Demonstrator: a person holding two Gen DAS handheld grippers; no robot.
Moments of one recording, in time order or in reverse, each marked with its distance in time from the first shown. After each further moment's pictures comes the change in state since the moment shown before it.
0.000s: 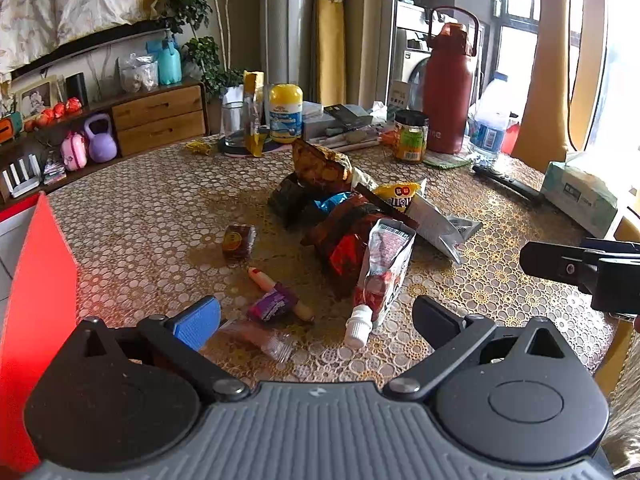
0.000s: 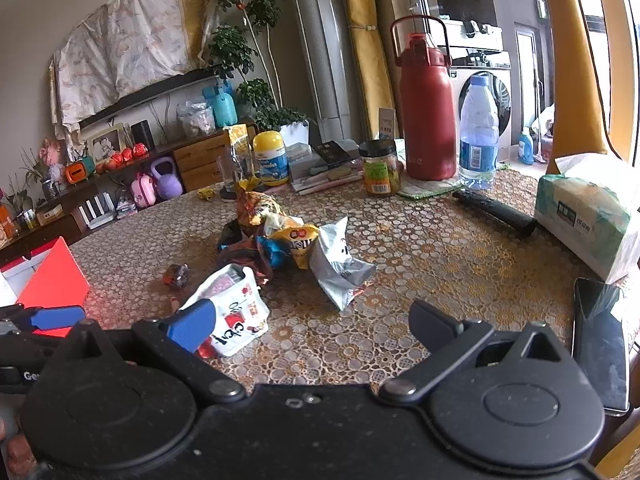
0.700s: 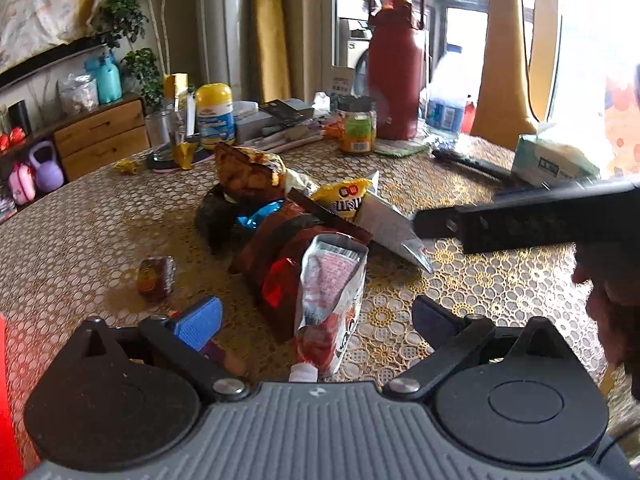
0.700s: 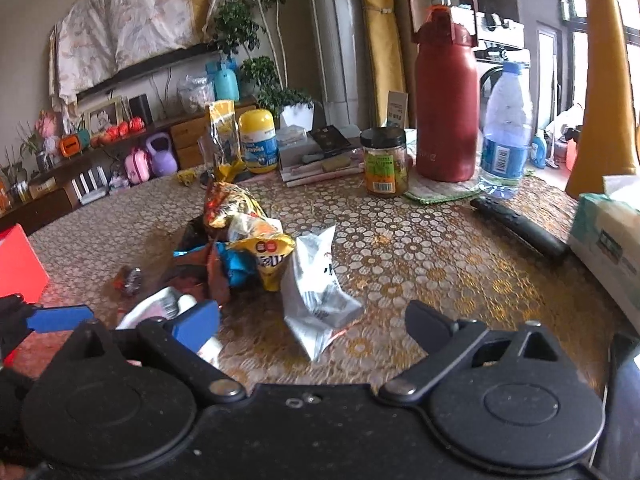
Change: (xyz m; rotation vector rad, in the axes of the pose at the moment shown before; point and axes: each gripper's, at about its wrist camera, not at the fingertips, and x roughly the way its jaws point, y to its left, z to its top) left arm 0.064 -0.032 0.013 0.131 0.004 -0.121; right arm 0.085 -0.024 0.031 -0.080 0.062 0.005
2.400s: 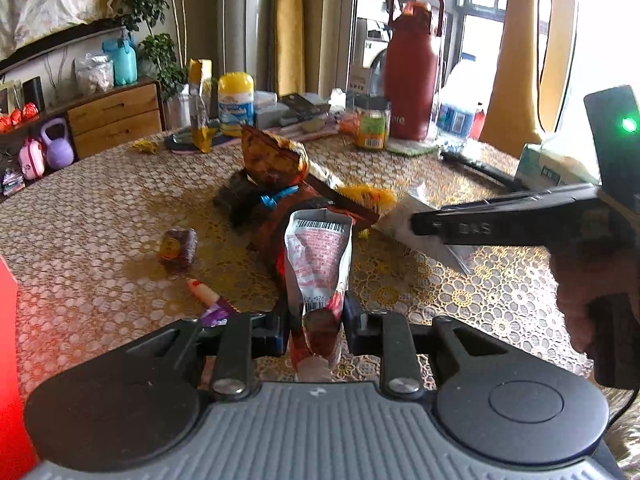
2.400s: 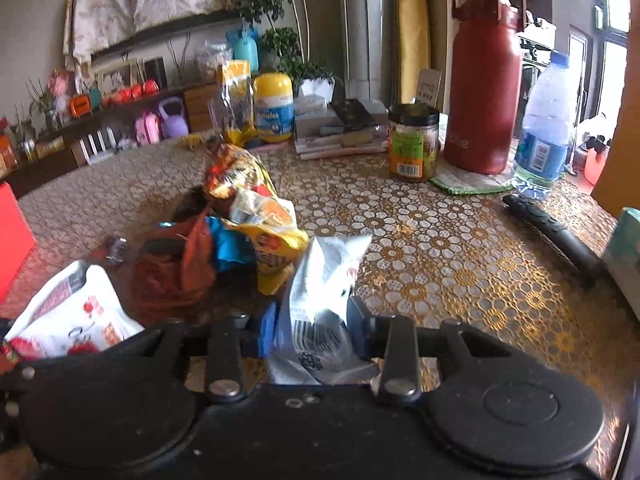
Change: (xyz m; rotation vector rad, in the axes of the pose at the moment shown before) left arm -0.032 0.016 -0.012 -0.090 0.003 0.005; right arm 0.027 0.007 -0.001 -0.087 0.044 0.025
